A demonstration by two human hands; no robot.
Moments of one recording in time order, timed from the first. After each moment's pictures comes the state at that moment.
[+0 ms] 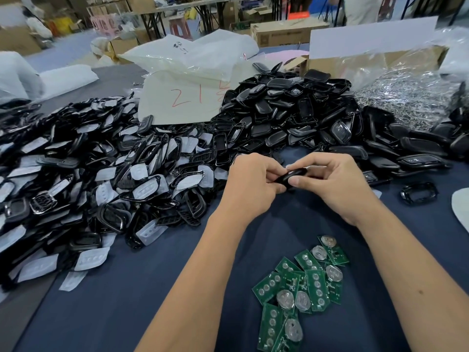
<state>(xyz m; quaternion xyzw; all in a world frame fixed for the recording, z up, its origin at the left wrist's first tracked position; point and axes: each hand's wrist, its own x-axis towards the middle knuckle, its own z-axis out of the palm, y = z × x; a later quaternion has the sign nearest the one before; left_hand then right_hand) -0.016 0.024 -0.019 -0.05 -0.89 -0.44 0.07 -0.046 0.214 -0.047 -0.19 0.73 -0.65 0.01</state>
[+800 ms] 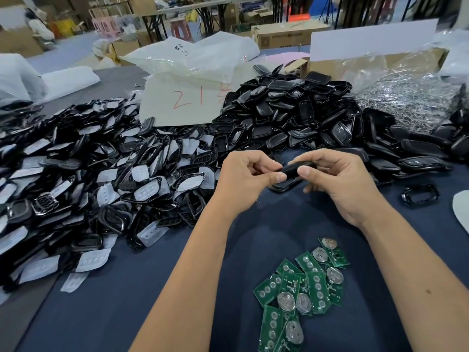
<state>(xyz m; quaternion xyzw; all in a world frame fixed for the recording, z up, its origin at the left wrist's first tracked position) -0.023 0.005 -0.025 -0.07 -0.78 -0.62 0.07 -0.042 0.216 -0.042 -0.18 0.66 -0.73 0.02</state>
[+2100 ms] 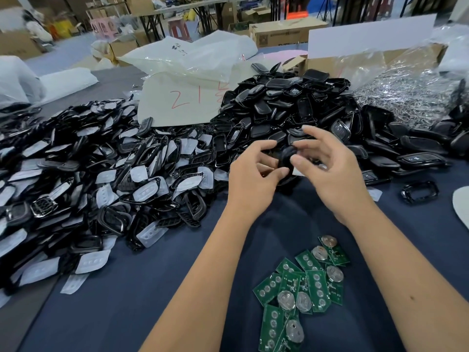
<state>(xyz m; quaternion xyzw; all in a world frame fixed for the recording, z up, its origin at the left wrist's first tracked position) -0.021 0.031 -0.033 -0.03 -0.81 -0.57 0.16 -0.041 0.199 -0.040 -0.14 0.74 -0.65 -0.10</state>
